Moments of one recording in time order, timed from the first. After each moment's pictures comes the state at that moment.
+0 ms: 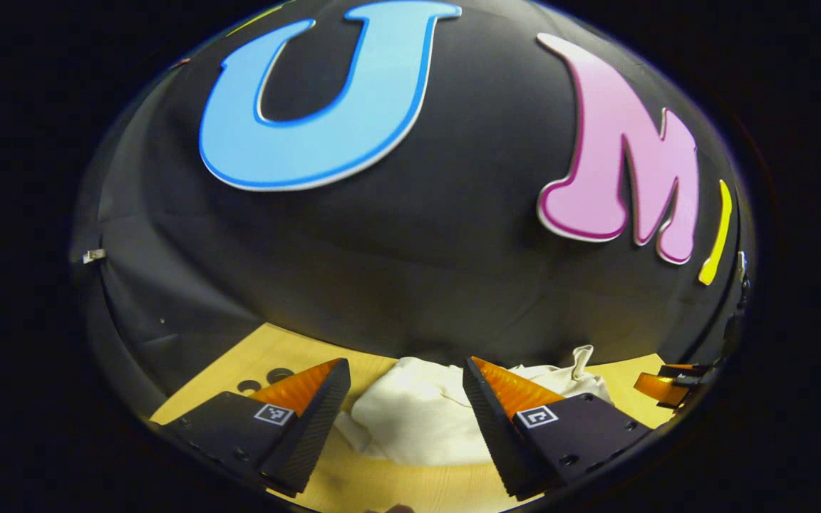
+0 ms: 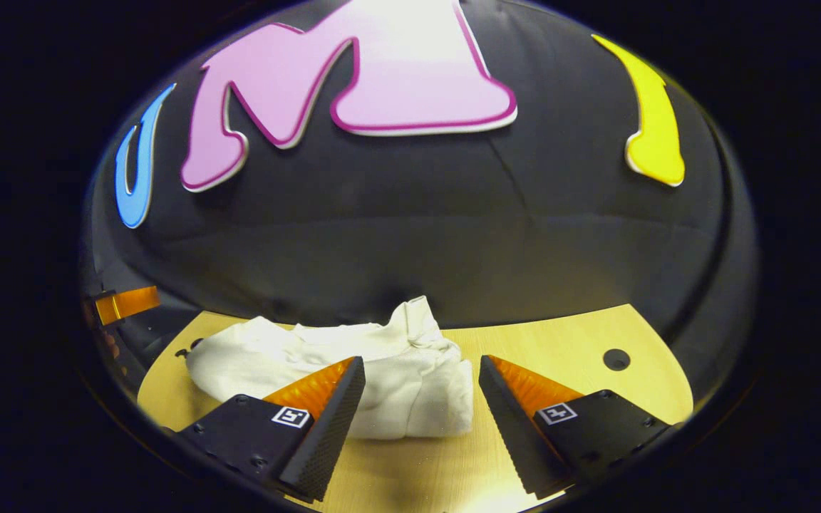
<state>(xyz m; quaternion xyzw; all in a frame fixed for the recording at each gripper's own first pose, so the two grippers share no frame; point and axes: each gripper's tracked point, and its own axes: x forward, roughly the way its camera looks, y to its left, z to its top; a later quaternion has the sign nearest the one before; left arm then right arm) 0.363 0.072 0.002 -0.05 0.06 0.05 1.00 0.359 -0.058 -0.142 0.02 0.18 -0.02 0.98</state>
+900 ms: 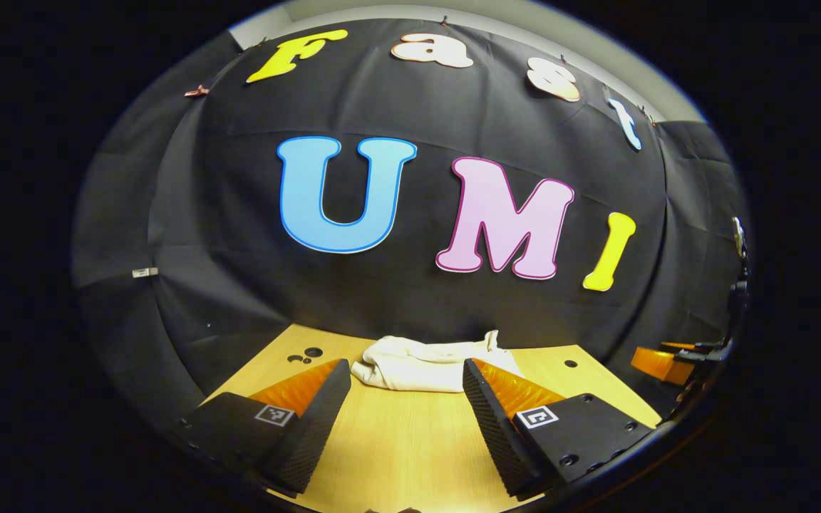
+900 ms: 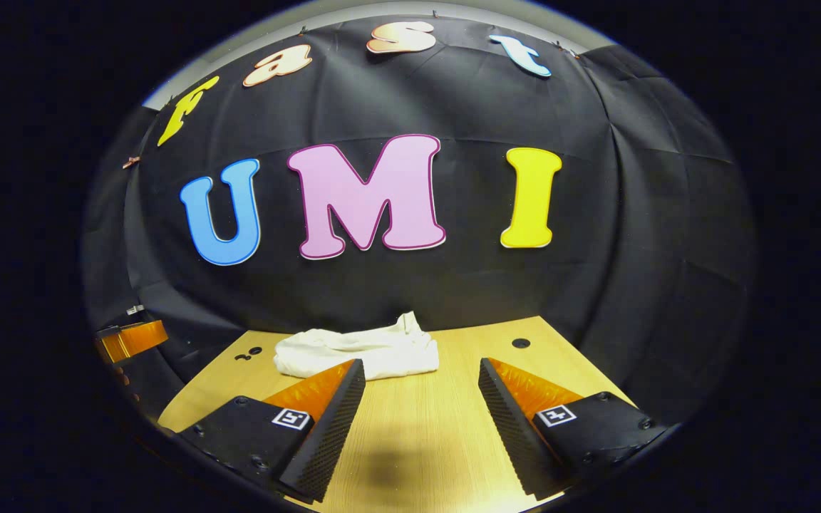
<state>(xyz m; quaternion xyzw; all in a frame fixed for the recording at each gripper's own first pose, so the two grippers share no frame) 0.027 0.043 0.039 -0.06 0.00 -0.02 1.00 0.023 -0.020 -0.020 0.02 0.09 -0.07 0.99</state>
